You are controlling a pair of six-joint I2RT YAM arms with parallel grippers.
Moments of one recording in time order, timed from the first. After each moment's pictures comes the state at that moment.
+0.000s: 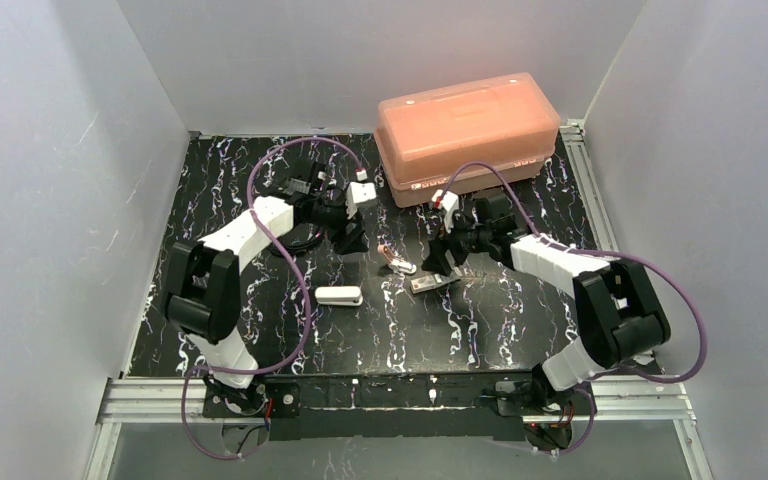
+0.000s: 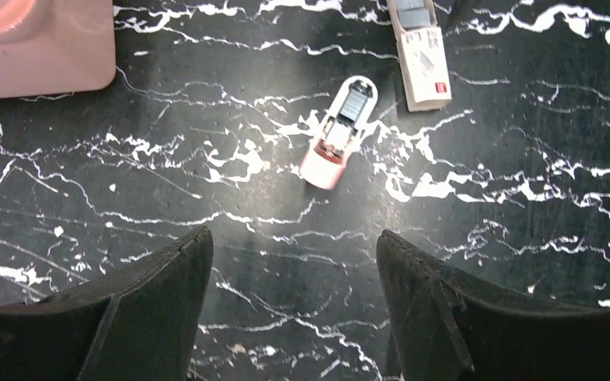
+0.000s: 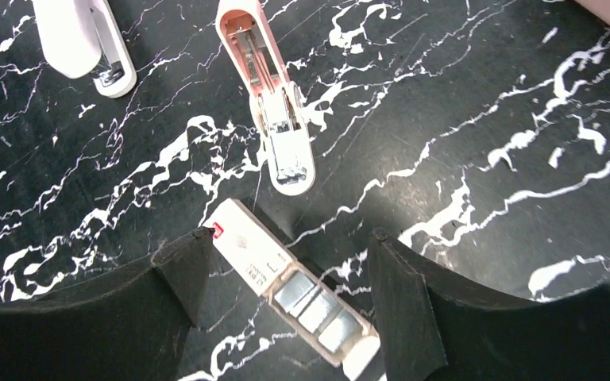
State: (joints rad) left arm -0.36 1.67 1.20 -0.52 0.78 0.82; right arm 0.42 1.51 0.82 -0.08 -0.67 -0.28
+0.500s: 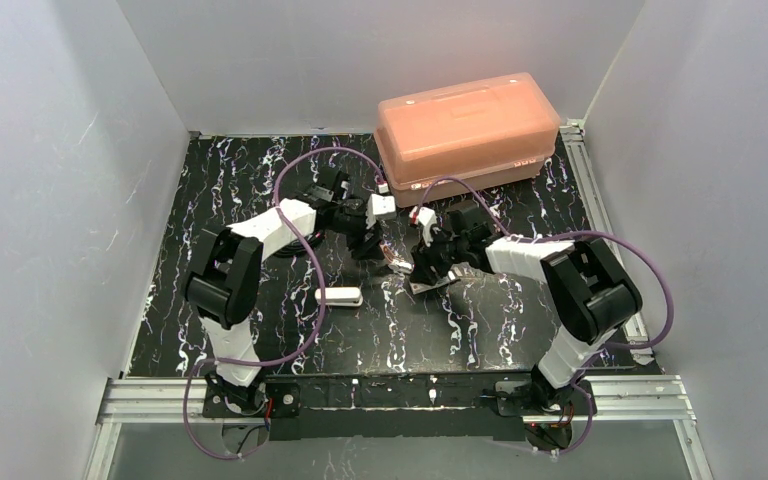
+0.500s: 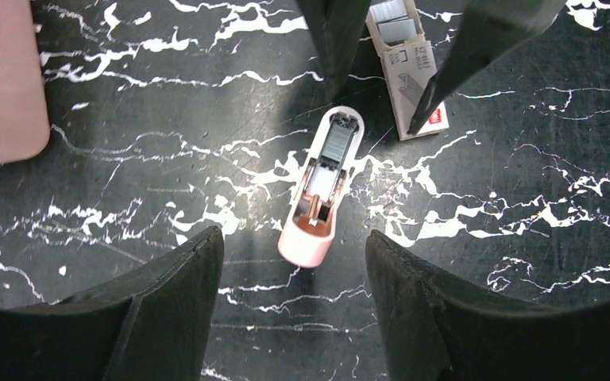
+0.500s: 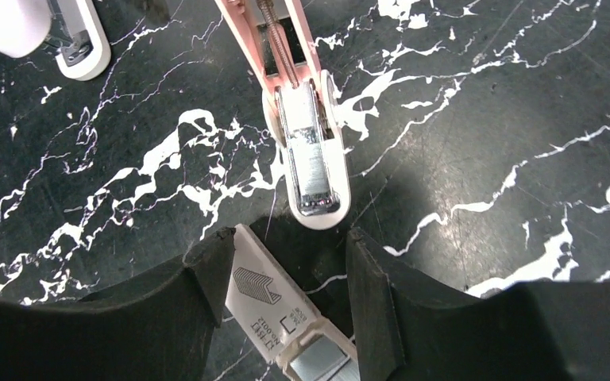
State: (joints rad) left arm -0.43 1.83 1.23 -0.40 0.82 0.79; right arm 0.53 1.68 0.82 0.03 -0.61 -0.25
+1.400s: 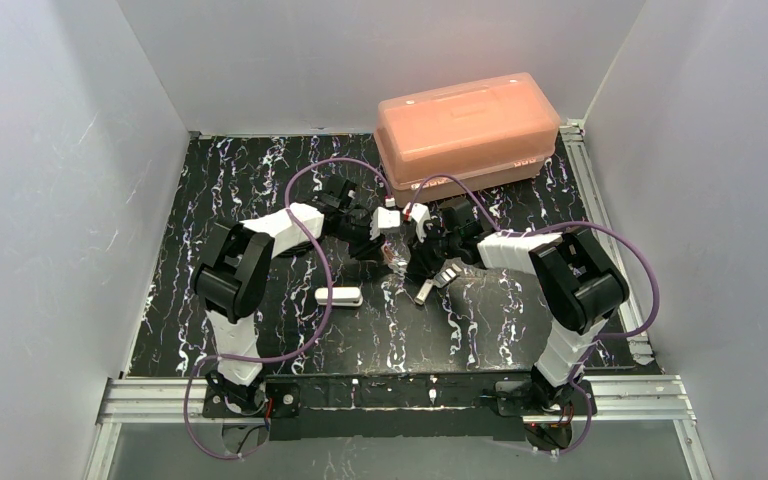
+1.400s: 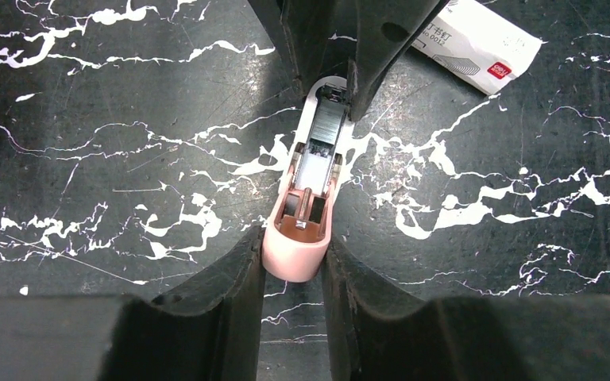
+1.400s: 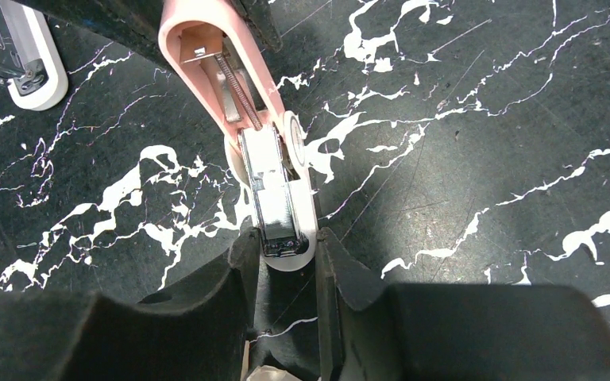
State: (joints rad) left arm -0.48 1.89 1.21 -0.39 0.78 0.91; right arm 0.56 1.77 0.89 0.08 -0.56 -0.27
